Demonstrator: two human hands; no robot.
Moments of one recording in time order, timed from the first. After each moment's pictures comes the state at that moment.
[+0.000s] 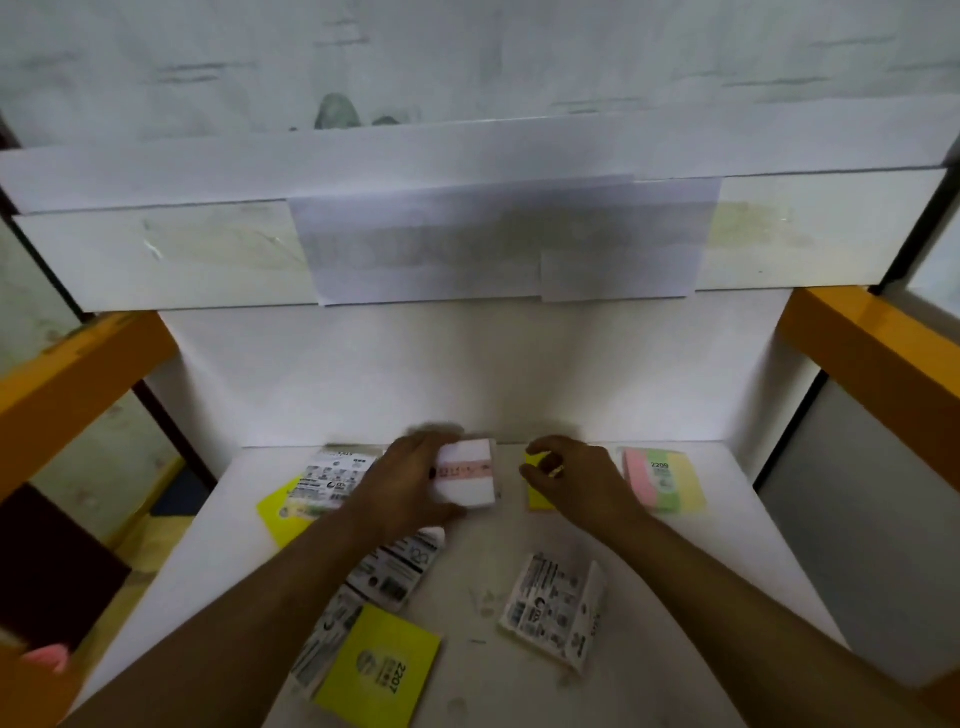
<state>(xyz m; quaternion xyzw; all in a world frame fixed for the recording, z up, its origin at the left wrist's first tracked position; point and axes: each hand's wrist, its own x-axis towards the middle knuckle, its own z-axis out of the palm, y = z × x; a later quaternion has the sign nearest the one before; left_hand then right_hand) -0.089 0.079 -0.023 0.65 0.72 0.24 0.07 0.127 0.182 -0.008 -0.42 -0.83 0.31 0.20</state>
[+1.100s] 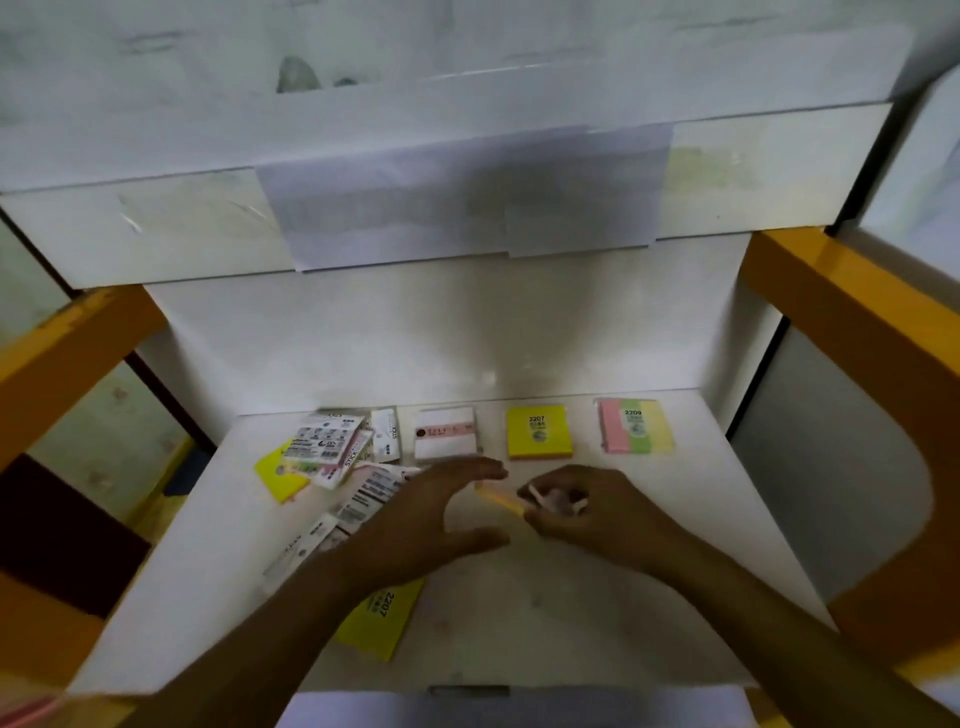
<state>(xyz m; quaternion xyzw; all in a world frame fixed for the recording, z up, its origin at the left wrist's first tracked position) 0.007 0.006 0.004 0.68 0.67 0.25 0.19 0.211 0.117 0.003 -0.33 -0.85 0.40 0.13</state>
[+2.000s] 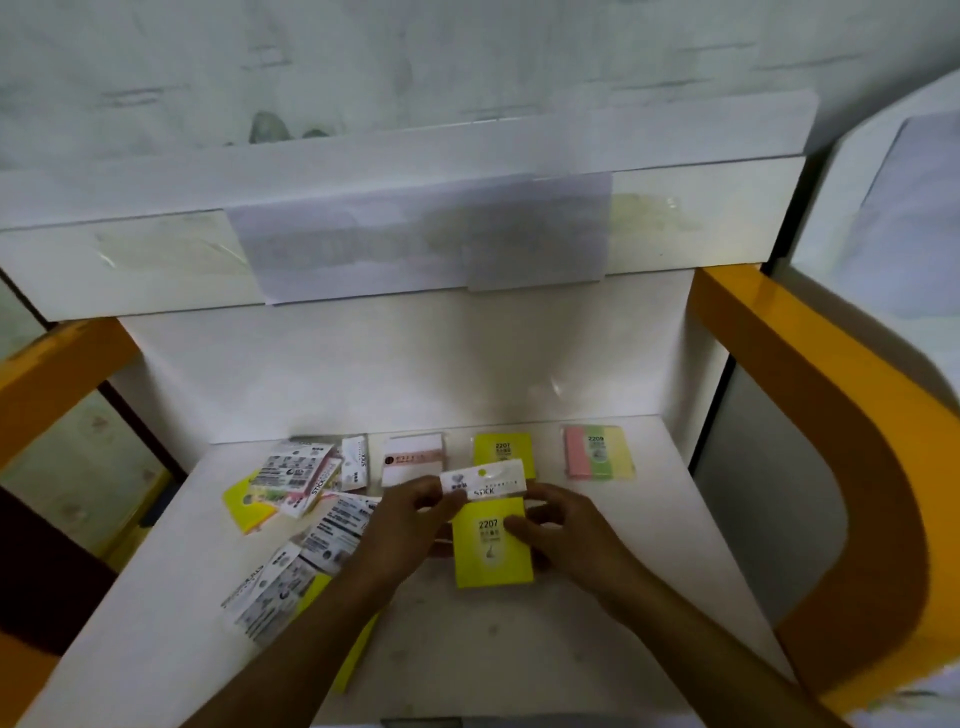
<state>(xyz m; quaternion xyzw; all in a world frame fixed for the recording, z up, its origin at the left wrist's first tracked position) 0.043 0.038 -0.002 0.35 0.70 0.49 0.37 0.216 0.123 -0.022 -0.39 -0.64 0.62 0.23</state>
